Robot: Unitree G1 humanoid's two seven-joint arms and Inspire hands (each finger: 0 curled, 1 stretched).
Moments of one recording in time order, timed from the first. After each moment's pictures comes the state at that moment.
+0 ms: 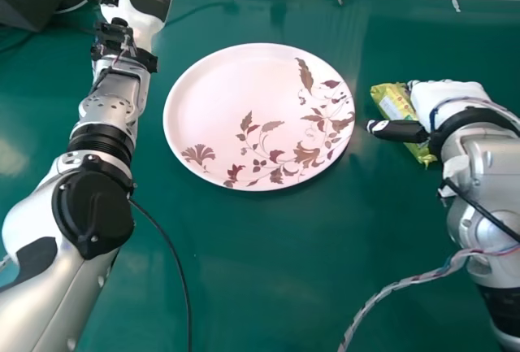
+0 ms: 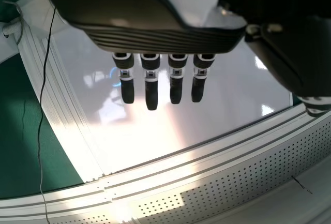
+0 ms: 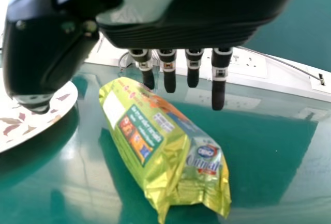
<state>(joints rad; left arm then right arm) -1.28 0.20 0.78 1.25 -0.80 0.04 -0.71 -0.46 -0.55 0.15 -0.30 -1.43 0.39 1.00</state>
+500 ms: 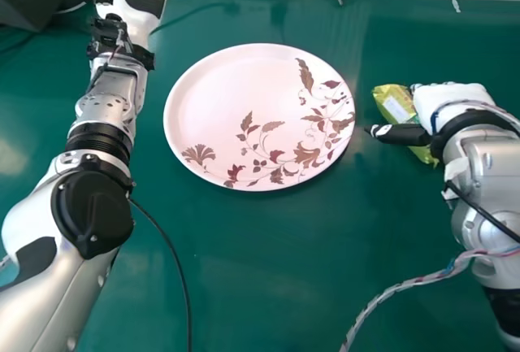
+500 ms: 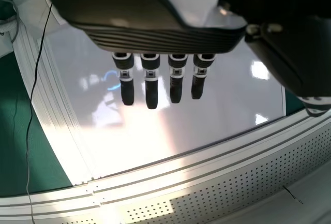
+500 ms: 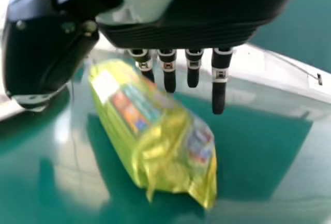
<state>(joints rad) -1.28 0.20 0.78 1.23 -0.81 0.05 -0.69 -0.45 -0.58 0.15 -0.25 -1.43 0.36 1.00</state>
